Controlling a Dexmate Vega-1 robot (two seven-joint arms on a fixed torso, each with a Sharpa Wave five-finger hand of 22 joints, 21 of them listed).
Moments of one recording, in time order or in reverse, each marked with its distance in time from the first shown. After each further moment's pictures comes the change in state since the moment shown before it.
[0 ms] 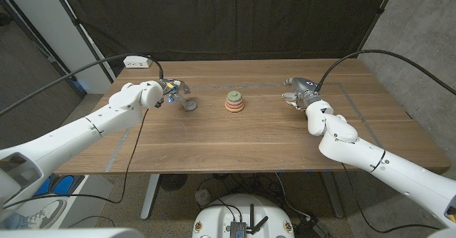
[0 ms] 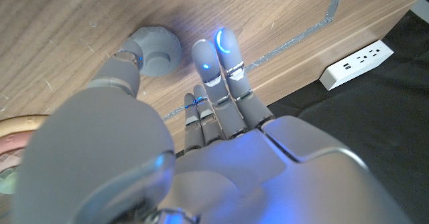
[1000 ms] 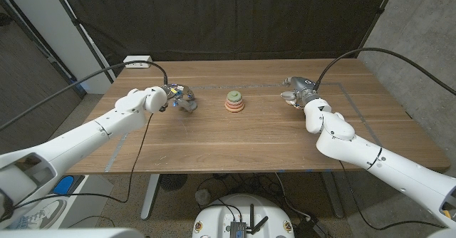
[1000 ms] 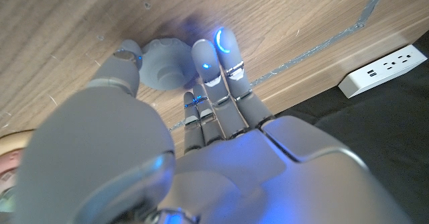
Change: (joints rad) left arm -0.005 -0.063 0.021 0.118 -0.005 -0.084 0.063; left_hand 0.003 -0.003 -0.010 0.001 -0.012 0.016 0.000 0.012 0.000 0.016 -0.010 0.008 -0.021 -0.009 0.002 0.000 -0.002 0.000 0.000 -0.008 -0.001; right arm 0.029 0.011 -0.020 0.008 0.002 -0.022 0.021; right_hand -0.005 0.005 -0.007 0.002 0.004 0.000 0.000 0.000 0.009 0.000 0.000 0.000 0.000 0.000 0.000 -0.015 0.000 -0.003 -0.004 0.000 -0.004
